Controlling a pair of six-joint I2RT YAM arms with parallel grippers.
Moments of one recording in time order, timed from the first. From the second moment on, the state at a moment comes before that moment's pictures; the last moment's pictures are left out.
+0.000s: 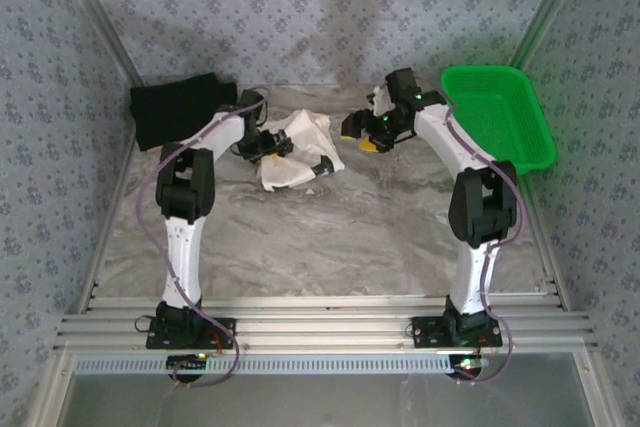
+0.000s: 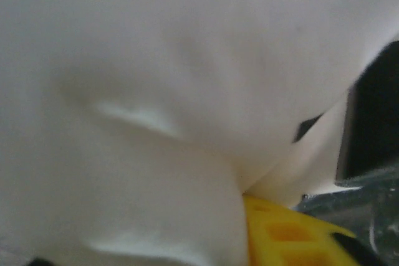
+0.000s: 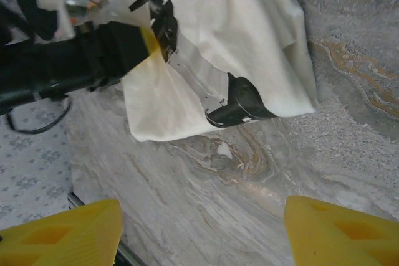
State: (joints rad) left arm -0.28 2.32 1.89 -0.84 0.12 -0.61; right arm 0.28 1.95 1.75 -0.84 -0.64 0.45
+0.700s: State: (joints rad) left arm -0.35 2.39 2.42 -1.09 -0.28 -0.14; right arm 0.30 1.63 1.39 -0.64 -0.71 0.51
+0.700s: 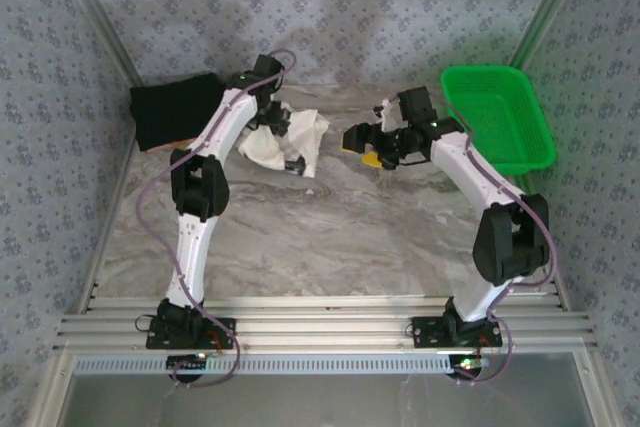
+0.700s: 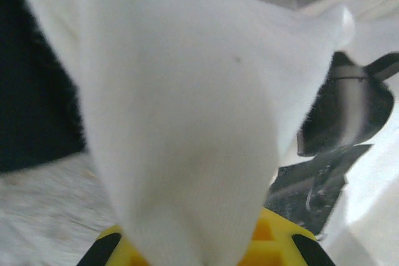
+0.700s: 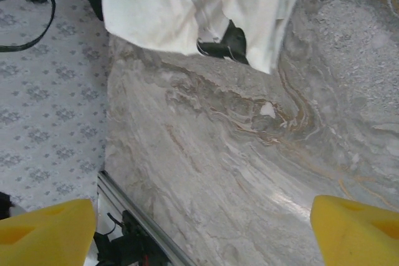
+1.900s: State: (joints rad) left arm -0.07 2.38 2.65 -1.07 -0.07 0.07; right arm 0.39 1.50 1.26 -0.62 -0.68 0.51
